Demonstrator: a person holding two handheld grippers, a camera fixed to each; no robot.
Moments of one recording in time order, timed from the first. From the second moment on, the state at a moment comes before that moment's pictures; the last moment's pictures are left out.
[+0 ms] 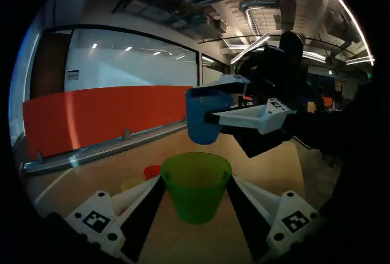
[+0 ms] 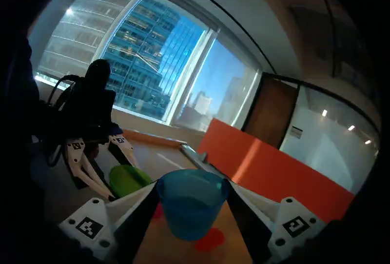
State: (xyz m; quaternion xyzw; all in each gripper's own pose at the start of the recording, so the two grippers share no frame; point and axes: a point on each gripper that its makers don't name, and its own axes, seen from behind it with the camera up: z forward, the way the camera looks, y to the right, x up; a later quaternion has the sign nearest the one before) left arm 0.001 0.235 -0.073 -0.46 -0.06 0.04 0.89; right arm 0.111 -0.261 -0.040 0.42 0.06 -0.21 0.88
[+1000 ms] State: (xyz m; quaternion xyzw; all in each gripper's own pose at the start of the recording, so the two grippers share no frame) left arm 0.010 0.256 -0.075 -0.47 -0.05 0.05 0.88; right arm 0.151 -0.275 -0.017 0.38 0.15 -0.41 0.81
